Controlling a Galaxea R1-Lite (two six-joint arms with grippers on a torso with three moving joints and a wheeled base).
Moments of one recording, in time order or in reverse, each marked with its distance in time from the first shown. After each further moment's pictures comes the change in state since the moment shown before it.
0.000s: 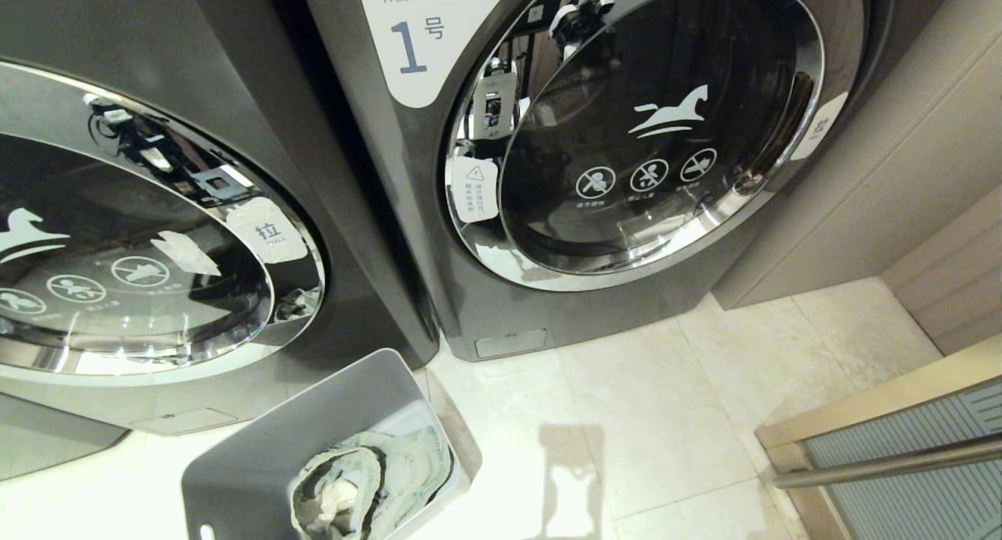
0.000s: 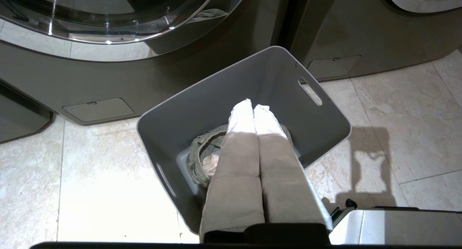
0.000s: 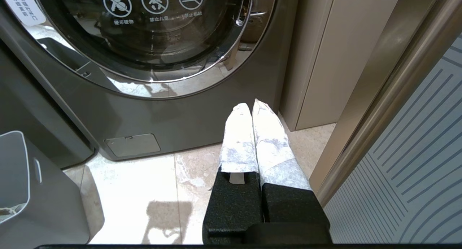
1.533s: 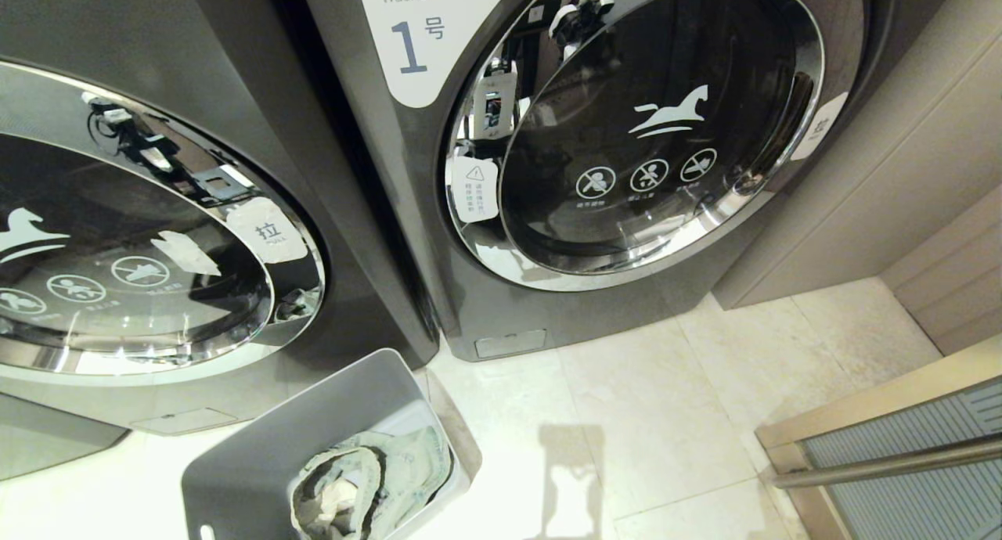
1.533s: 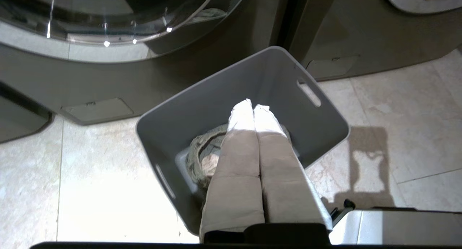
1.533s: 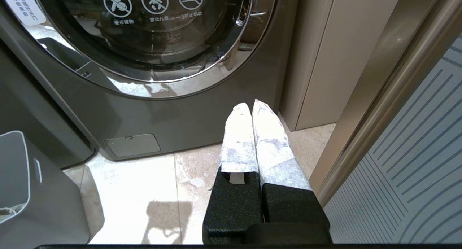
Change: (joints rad) left arm 0.004 0.052 -0.009 -0.034 -0.005 -0.001; right arm 0.000 0.000 0.000 0.000 0.000 0.000
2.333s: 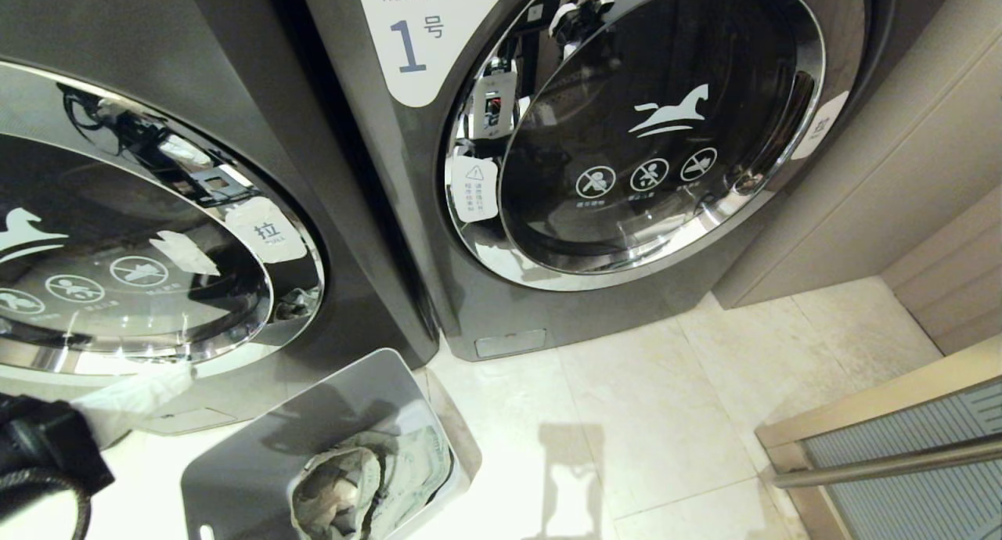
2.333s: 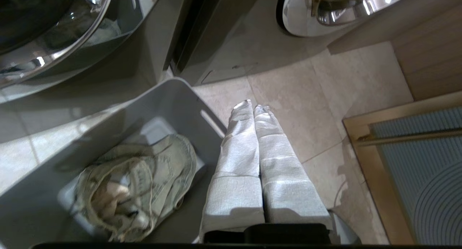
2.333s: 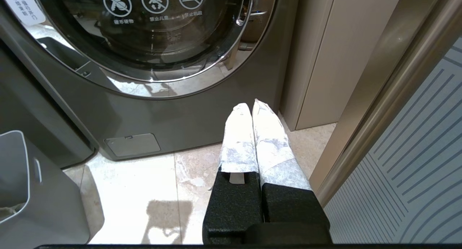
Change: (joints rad) left arm 0.139 0.977 -0.336 -0.491 -0.537 -0.165; right arm 0.000 0.000 0.000 0.000 0.000 0.000
